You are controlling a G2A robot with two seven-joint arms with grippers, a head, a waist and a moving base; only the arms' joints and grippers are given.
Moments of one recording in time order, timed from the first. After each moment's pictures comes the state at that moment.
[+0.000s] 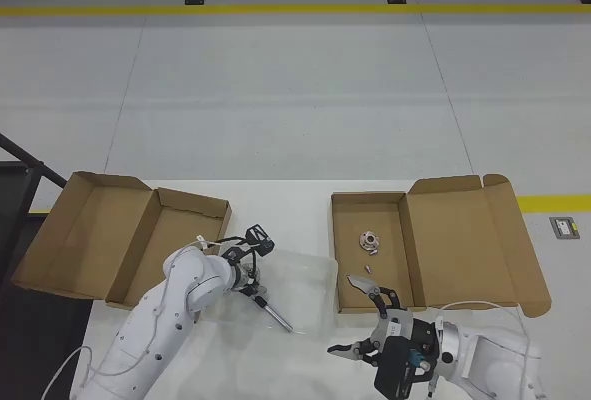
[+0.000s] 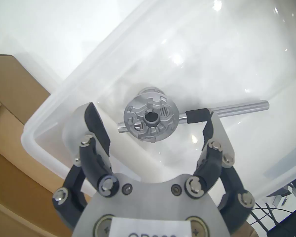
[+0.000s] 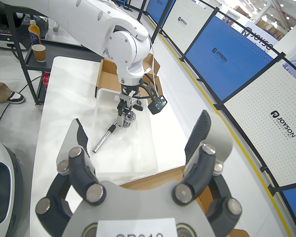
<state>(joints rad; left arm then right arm) 0.72 -1.19 -0.97 -1.32 1.17 -0.43 -1.02 -1.35 -1.12 1.39 -2.05 -1.77 -0.86 -0.27</state>
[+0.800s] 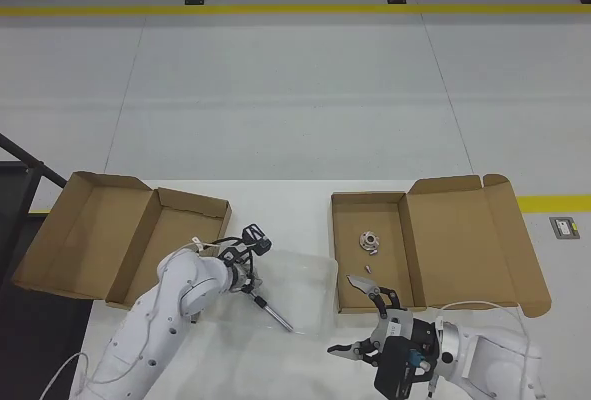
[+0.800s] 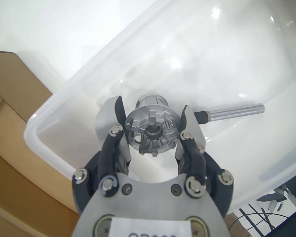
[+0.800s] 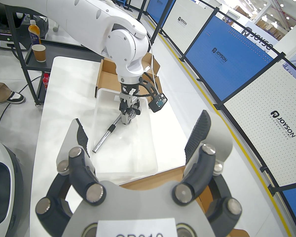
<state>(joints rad) 0.80 -1.17 -1.05 -1.43 1.14 -0.44 -1.02 -1.35 -1.12 1.39 -2.05 -1.77 -0.86 -0.27</state>
